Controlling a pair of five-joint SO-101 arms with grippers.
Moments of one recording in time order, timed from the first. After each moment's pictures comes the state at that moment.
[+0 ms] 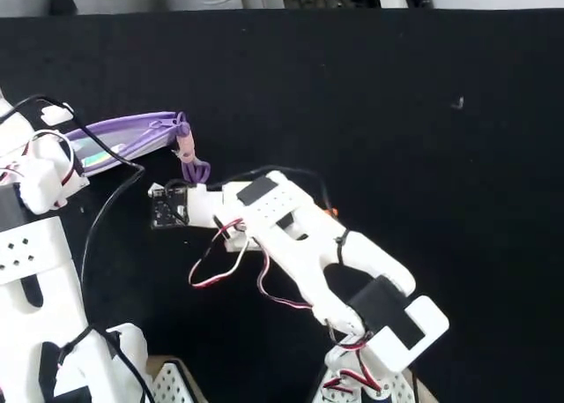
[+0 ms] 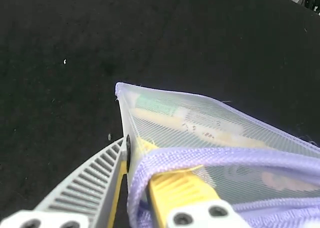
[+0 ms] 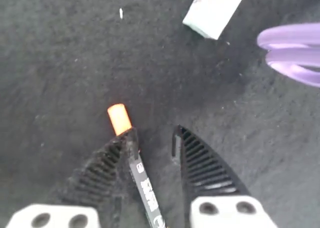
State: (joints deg) left arm -24.4 -40.2 18.3 76.1 9.4; right arm -38.0 2.5 31.9 49.9 56.1
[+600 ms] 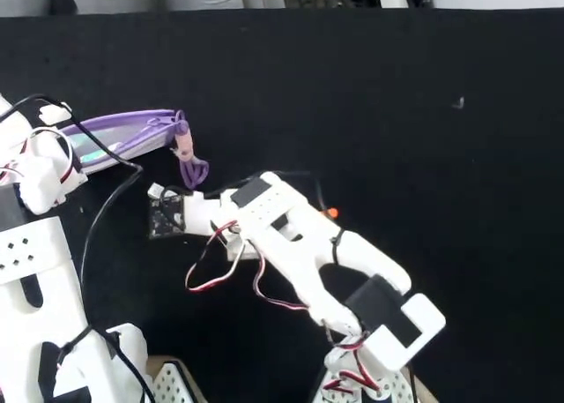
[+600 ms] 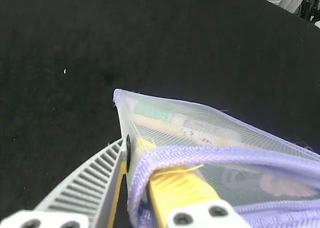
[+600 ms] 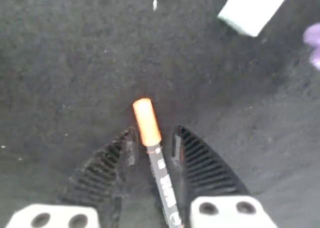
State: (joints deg) left arm -24.4 -40.1 19.0 73.3 9.5; right arm -39.5 3.4 31.0 54.6 56.1
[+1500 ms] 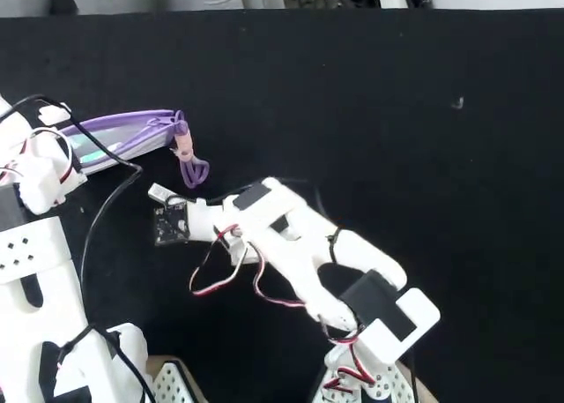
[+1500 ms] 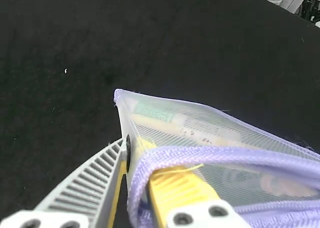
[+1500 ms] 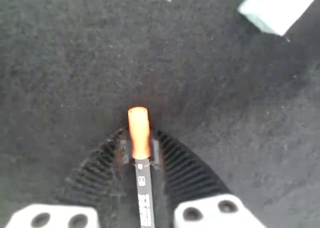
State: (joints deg) left arm -24.5 -40.1 19.0 73.3 9.5; right arm -38.2 5.7 33.2 52.1 58.2
